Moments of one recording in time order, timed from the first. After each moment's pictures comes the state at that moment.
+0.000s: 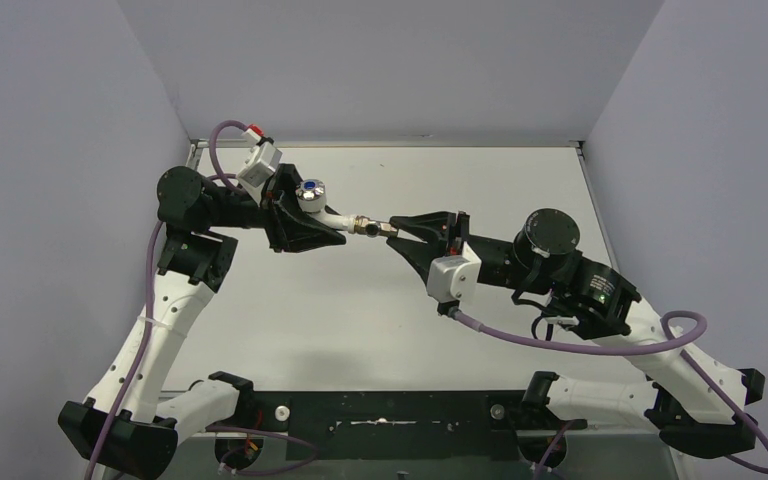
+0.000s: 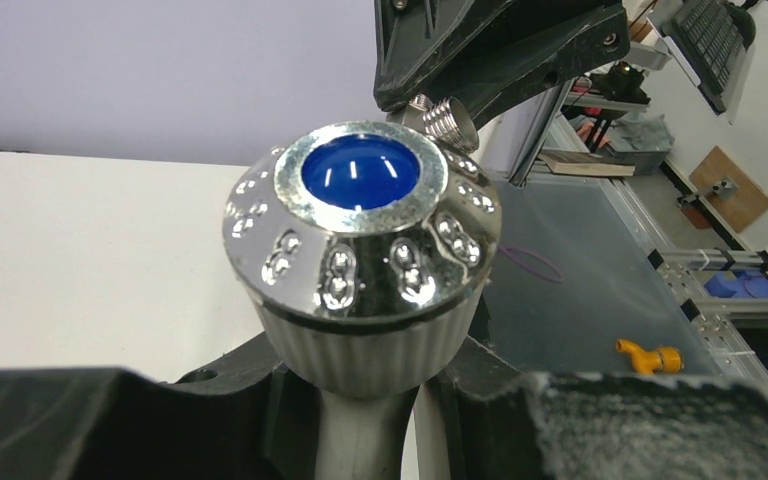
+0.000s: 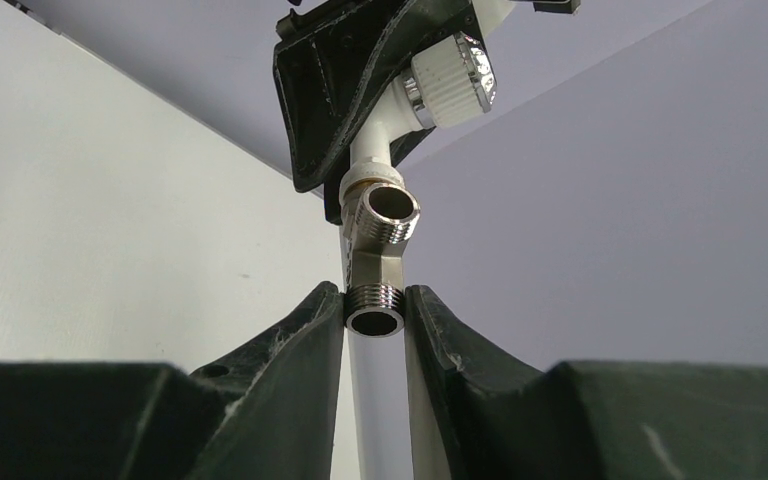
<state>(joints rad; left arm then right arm) -0.32 1.08 1.18 0.32 1.34 -0.59 1.03 0.99 1.37 -0.37 -0.33 -0.95</state>
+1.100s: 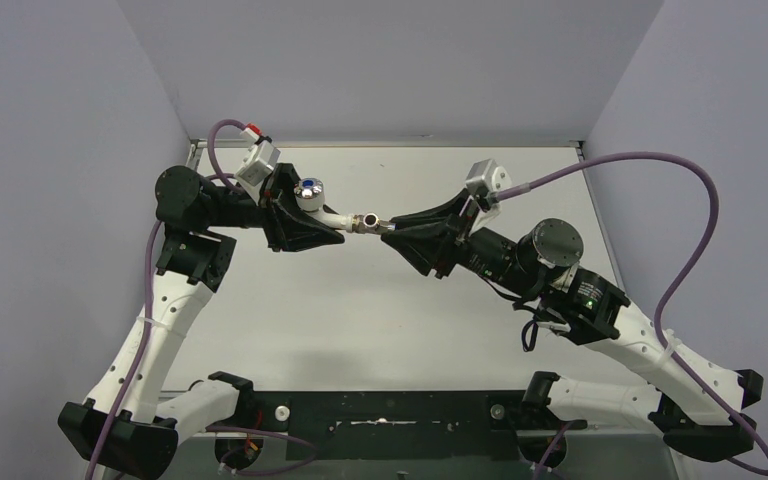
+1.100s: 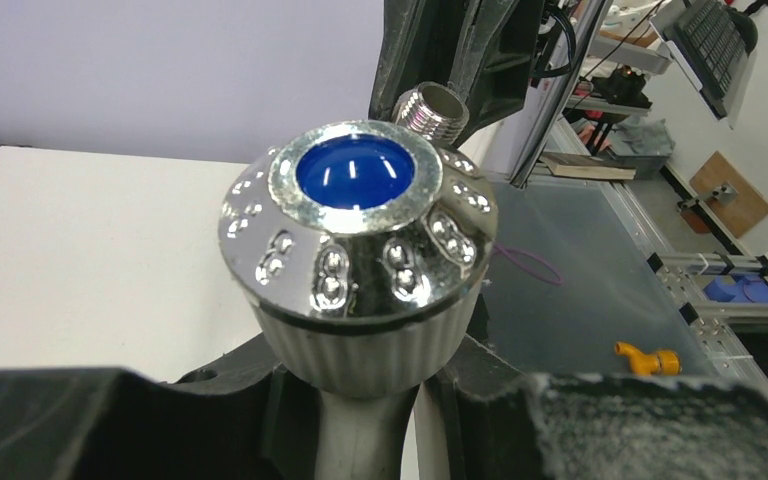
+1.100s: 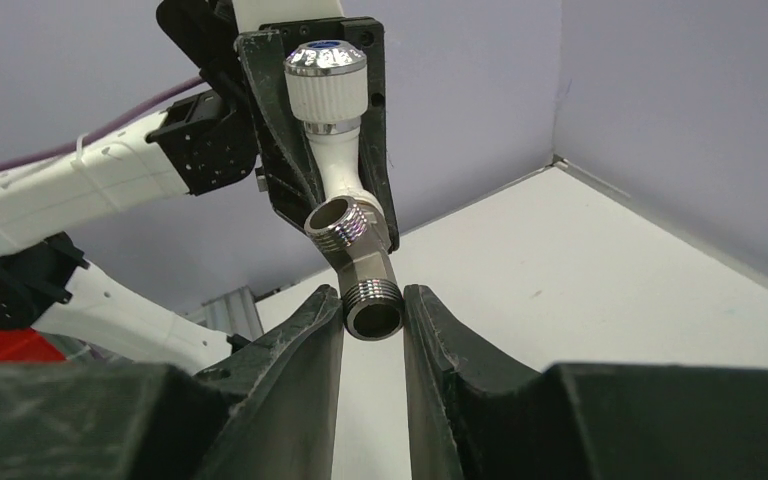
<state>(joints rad) -0.31 1.08 1.18 0.32 1.34 -0.60 1.03 0.96 1.26 -0.13 -0.09 0.17</state>
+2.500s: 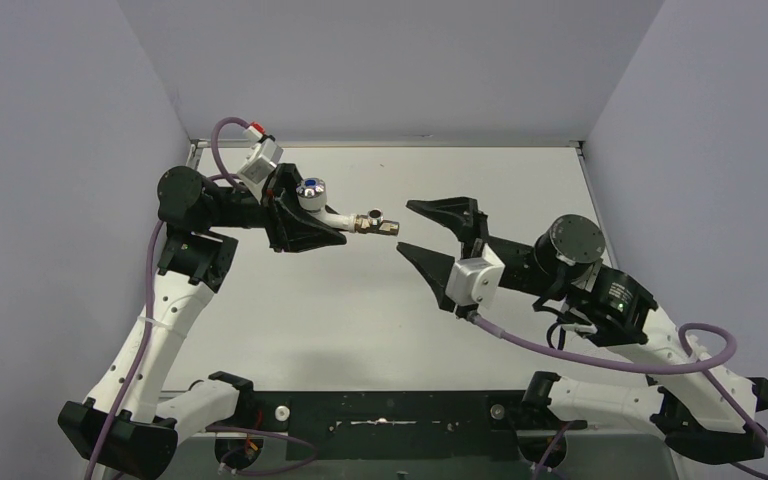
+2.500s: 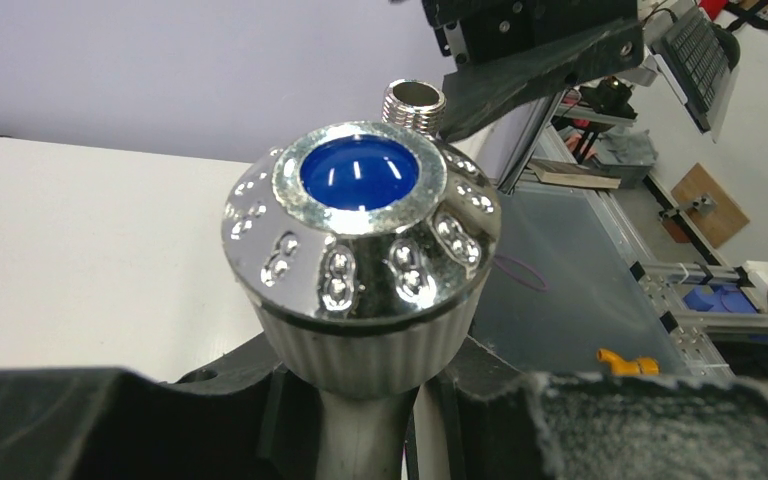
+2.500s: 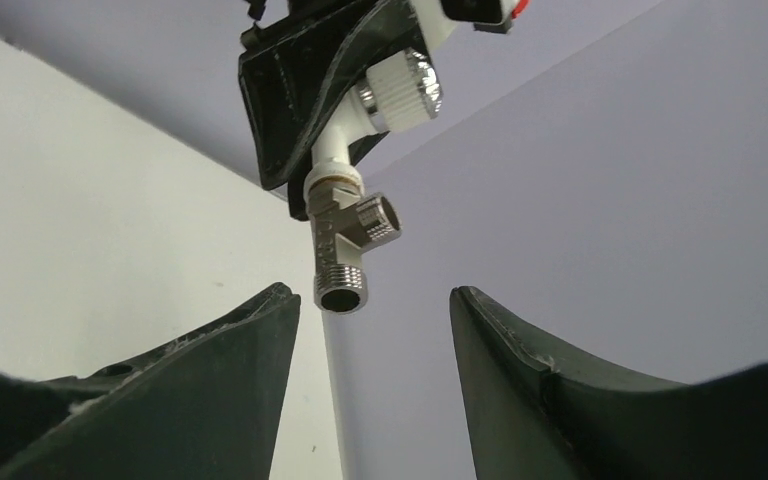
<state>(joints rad) -0.32 1.08 1.18 0.32 1.32 -0.64 1.03 0.93 1.37 -0.32 -0.30 -0.91</state>
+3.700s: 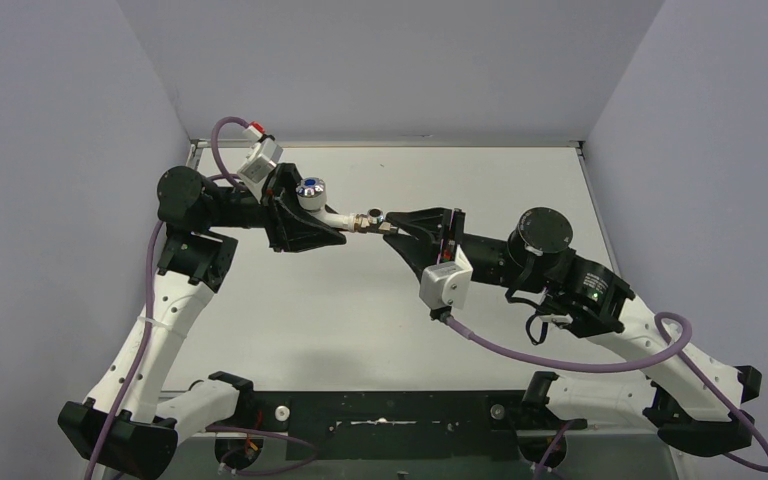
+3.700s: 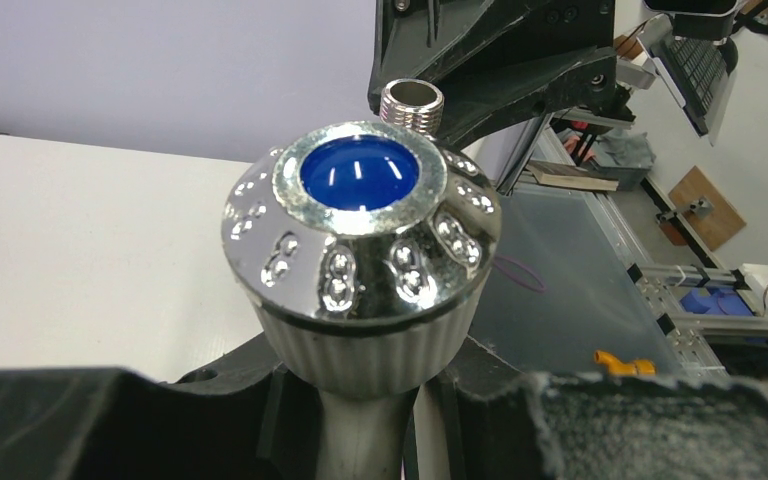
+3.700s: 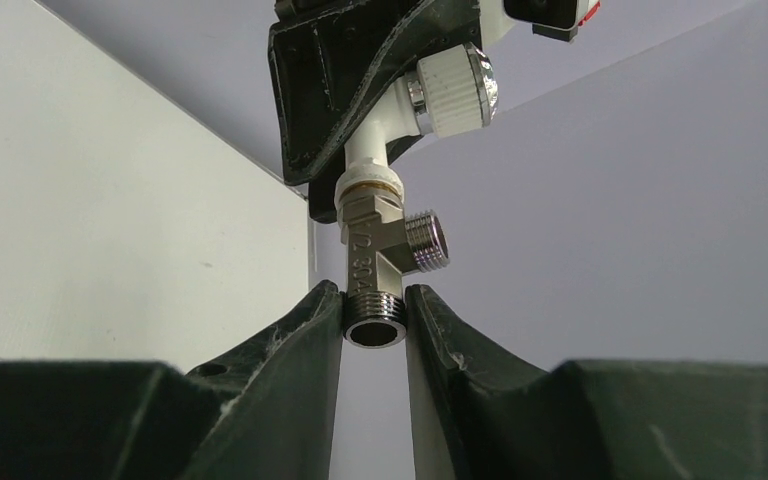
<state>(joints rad) -0.32 1.08 1.18 0.32 1.32 -0.65 1.03 1.01 1.37 -0.35 -0.33 -1.06</state>
